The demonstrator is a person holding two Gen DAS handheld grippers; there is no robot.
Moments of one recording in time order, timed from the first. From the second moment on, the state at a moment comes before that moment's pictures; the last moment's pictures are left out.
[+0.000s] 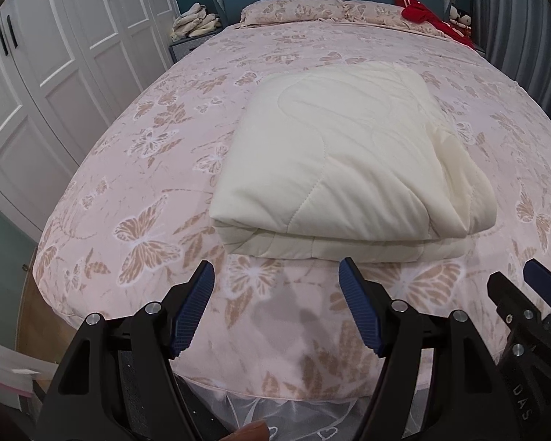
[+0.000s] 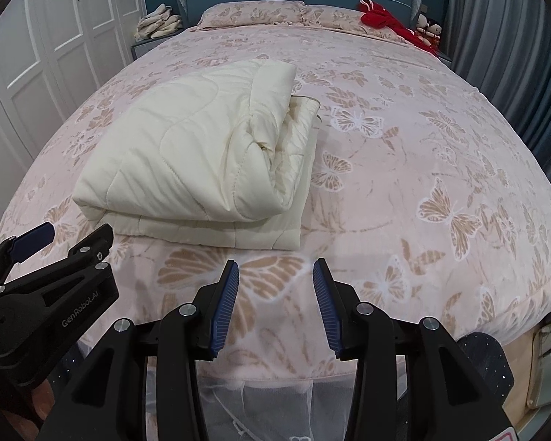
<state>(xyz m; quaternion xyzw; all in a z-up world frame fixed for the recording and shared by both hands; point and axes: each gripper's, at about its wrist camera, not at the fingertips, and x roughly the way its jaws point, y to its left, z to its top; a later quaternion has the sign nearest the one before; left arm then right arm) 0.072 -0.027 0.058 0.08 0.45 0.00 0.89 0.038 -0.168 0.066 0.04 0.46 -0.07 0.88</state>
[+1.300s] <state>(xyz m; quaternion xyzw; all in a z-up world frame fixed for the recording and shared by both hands) 0.039 -0.037 0.054 0.08 0.45 -0.02 0.89 0.014 -0.162 0.064 0.04 0.45 -0.07 0.89</state>
